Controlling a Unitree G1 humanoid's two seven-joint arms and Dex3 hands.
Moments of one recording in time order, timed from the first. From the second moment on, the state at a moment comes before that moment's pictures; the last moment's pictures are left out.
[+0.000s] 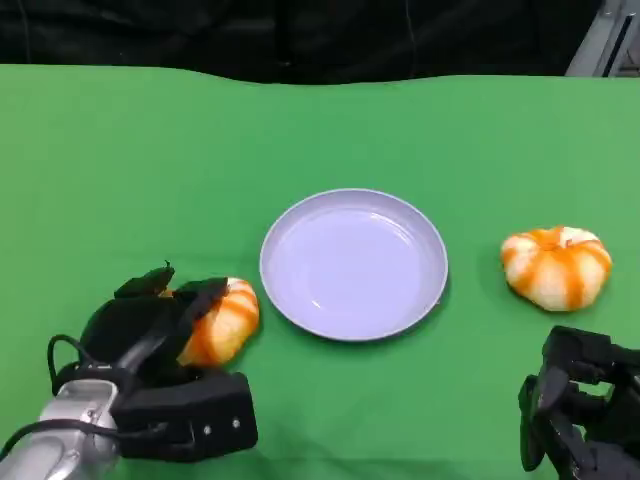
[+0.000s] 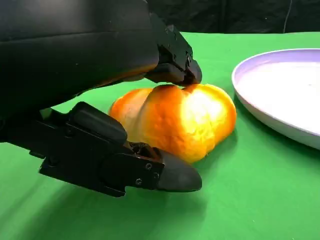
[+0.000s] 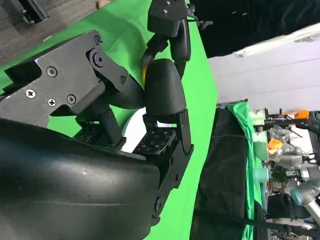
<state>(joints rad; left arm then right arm) -0.33 0.31 -0.38 0.60 0.79 -0.14 0.22 0.32 -0.16 -0.04 -0.36 0.35 0.05 0.41</state>
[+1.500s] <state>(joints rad) -0.47 0.17 -0.40 0.50 0.71 -0.37 0.48 0.35 -0.16 -0.03 -0.38 0.34 0.05 0.40</state>
